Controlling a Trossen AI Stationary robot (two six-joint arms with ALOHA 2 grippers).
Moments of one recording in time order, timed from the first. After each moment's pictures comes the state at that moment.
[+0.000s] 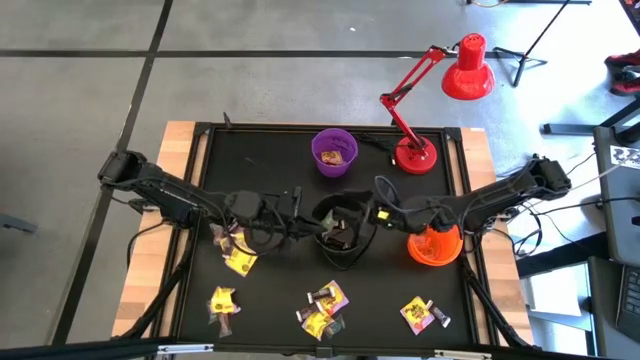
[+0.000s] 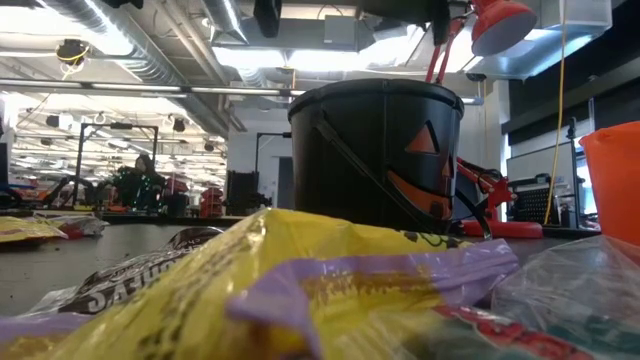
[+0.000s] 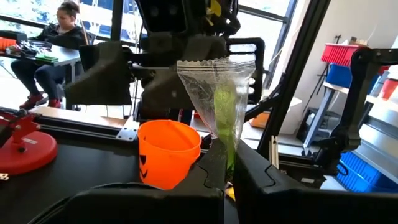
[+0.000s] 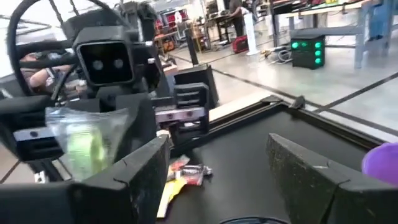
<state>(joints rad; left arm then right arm) -0.22 1.42 0.78 0.67 -0.15 -0.23 0.30 1.34 0.84 0.45 0.56 0.31</state>
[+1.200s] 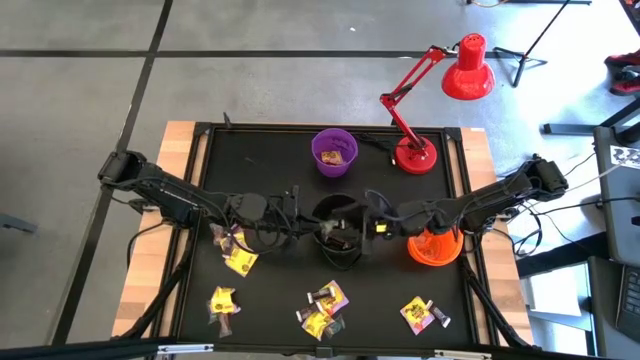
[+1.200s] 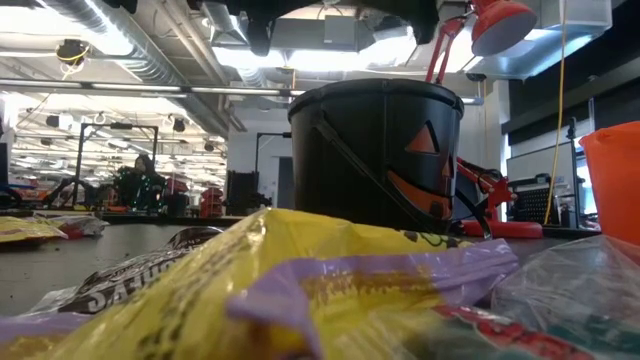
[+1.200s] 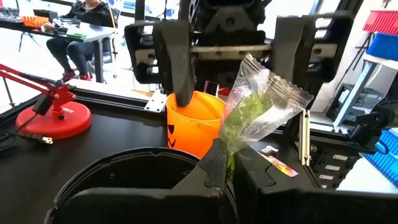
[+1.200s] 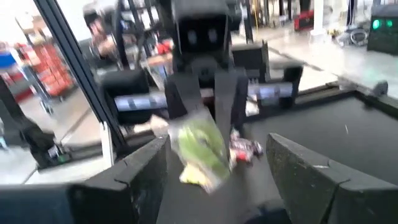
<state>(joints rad) -0.22 1.42 0.78 0.53 -0.23 -0.23 0.30 1.38 0.84 0.46 0.32 0.28</state>
